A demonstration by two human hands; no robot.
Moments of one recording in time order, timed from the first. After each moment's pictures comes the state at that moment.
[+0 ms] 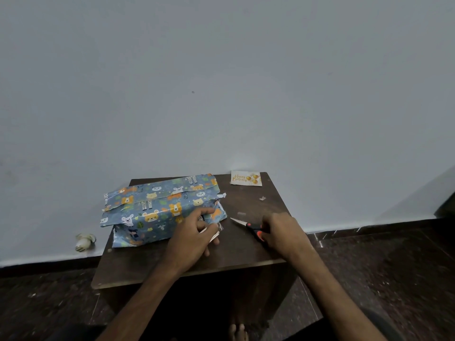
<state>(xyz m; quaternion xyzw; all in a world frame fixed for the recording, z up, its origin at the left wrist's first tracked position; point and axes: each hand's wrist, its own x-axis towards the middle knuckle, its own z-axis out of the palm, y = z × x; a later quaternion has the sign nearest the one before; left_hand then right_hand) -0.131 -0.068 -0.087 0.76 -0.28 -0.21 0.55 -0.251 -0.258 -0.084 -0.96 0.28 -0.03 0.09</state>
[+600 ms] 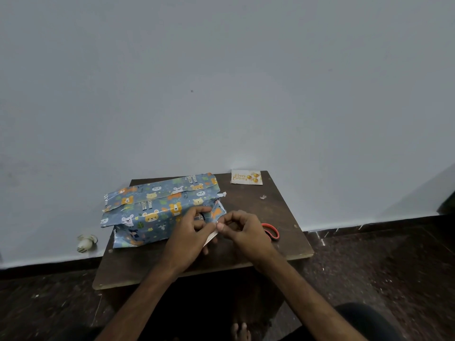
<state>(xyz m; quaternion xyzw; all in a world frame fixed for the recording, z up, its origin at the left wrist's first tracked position) -0.133 -0.062 -0.080 0.74 -0.26 -0.23 0.57 -0.225 -0.193 -0.085 -0.76 0.17 -0.17 0.60</state>
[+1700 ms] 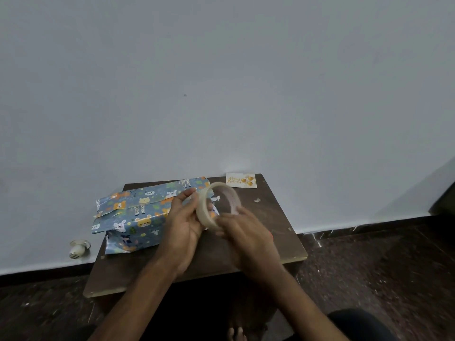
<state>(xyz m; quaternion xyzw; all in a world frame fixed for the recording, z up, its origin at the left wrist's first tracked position) -0.146 -0.075 -0.046 0.53 -0.20 -0.19 0.80 -0.241 -0.198 -0.097 -0.89 -0.05 -0.44 0.09</state>
